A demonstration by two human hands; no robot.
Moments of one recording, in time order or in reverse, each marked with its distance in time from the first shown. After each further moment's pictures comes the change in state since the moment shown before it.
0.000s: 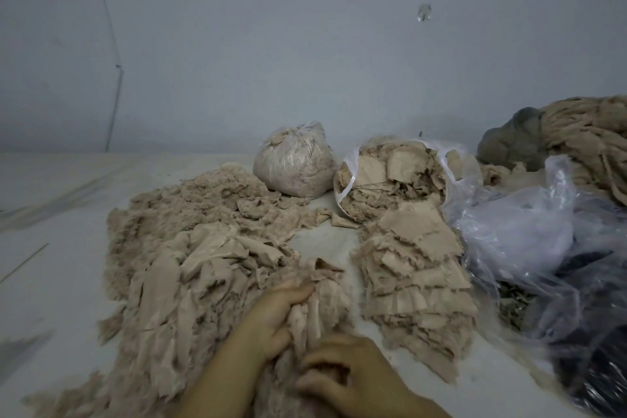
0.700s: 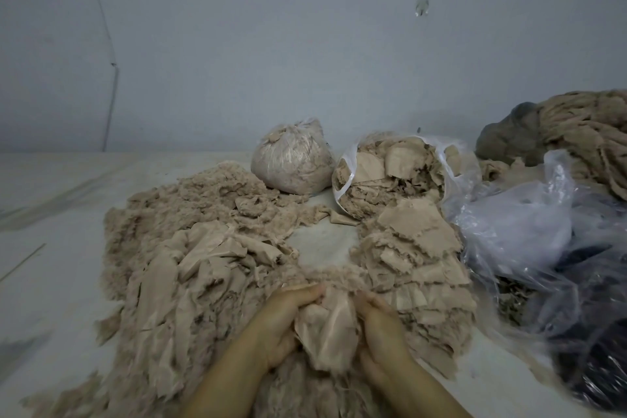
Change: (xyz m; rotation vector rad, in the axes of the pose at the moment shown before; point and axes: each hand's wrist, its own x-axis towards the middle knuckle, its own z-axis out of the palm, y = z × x) left_hand -0.007 -0.005 0.007 0.041 -0.055 -0.022; right_hand 0.034 0.010 -0.008 1.128 0.671 0.719
